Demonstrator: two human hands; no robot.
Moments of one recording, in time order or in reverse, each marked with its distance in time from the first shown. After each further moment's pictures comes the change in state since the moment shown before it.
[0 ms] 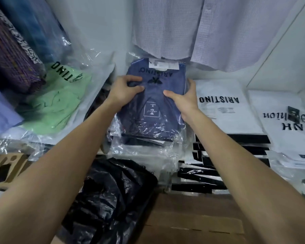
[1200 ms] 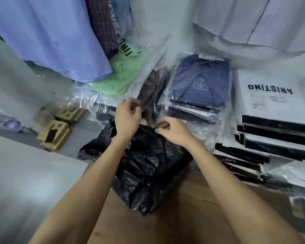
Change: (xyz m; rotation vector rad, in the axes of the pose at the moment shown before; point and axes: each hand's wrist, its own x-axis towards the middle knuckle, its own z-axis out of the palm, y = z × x) left_hand -0.196 -0.116 -0.075 0.171 0.440 -0.027; right_hand -0.185 0.064 0.104 -0.673 -0.684 -0.166
